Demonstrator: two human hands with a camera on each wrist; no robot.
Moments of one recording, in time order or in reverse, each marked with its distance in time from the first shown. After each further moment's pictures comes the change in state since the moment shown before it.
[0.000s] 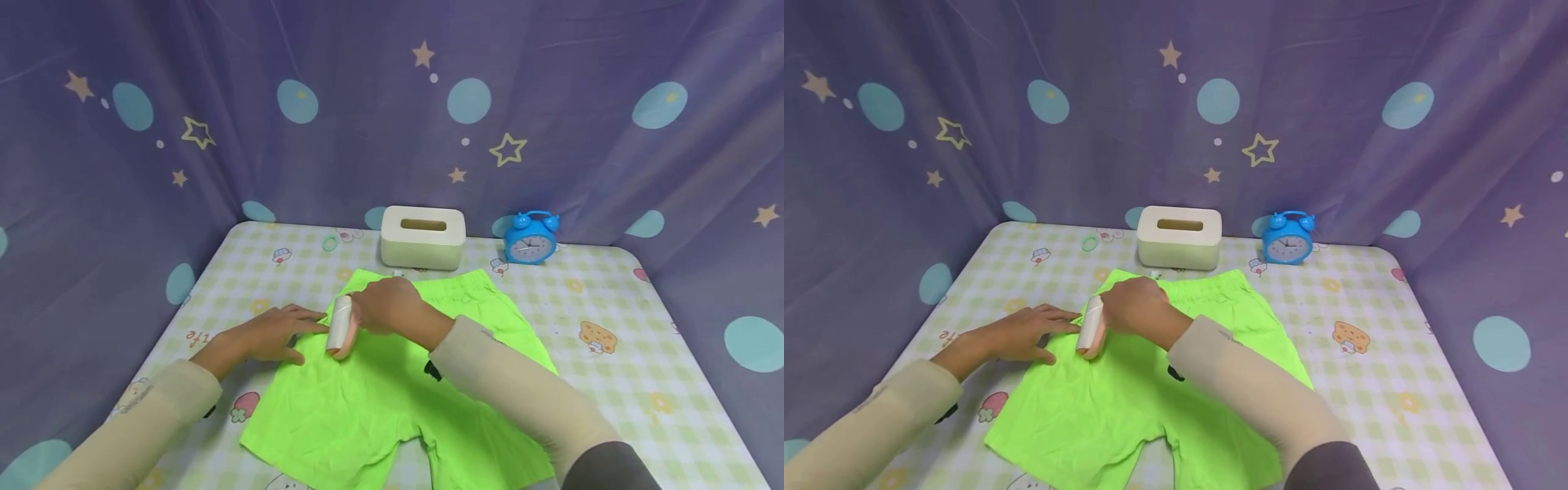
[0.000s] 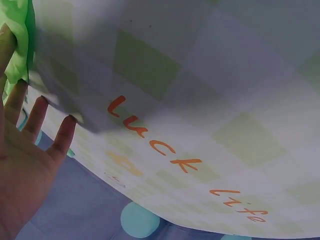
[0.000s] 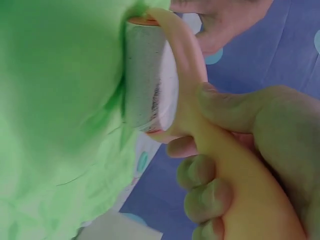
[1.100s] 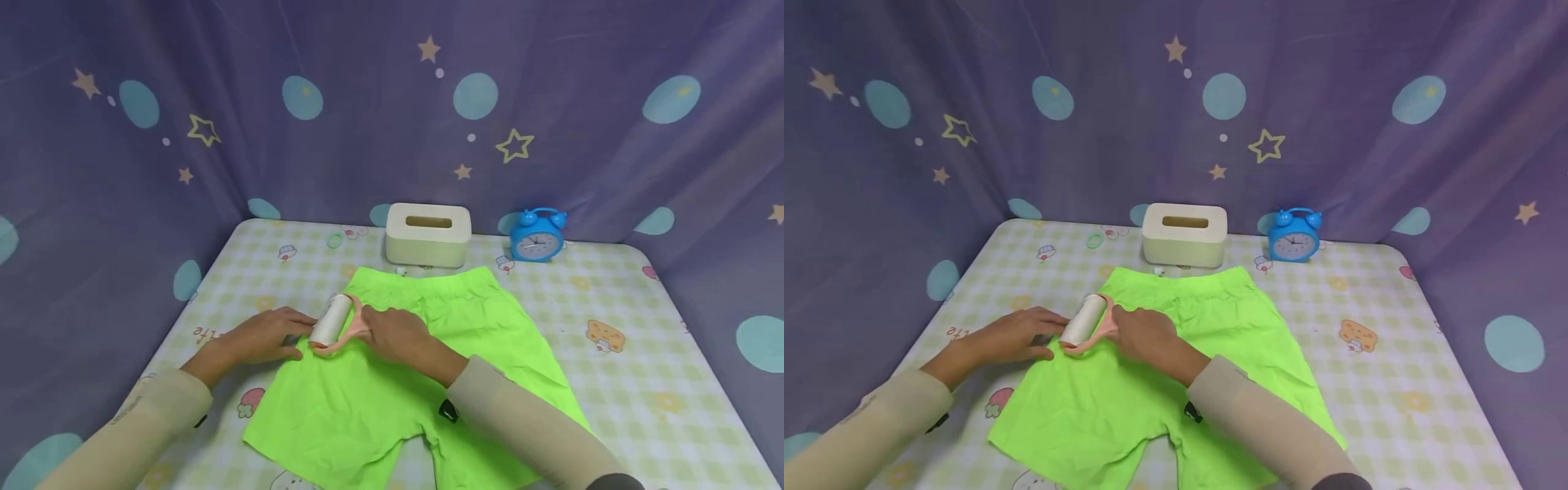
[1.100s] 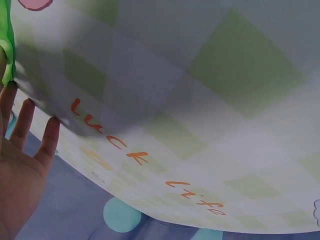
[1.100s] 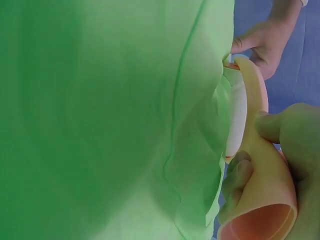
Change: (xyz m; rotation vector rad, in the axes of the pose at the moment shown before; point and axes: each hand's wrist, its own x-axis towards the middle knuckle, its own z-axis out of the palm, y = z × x) left_hand -0.021 -0.012 0.010 0.040 0.155 0.048; right_hand 0.000 -0.013 0.082 0.391 0.245 0.054
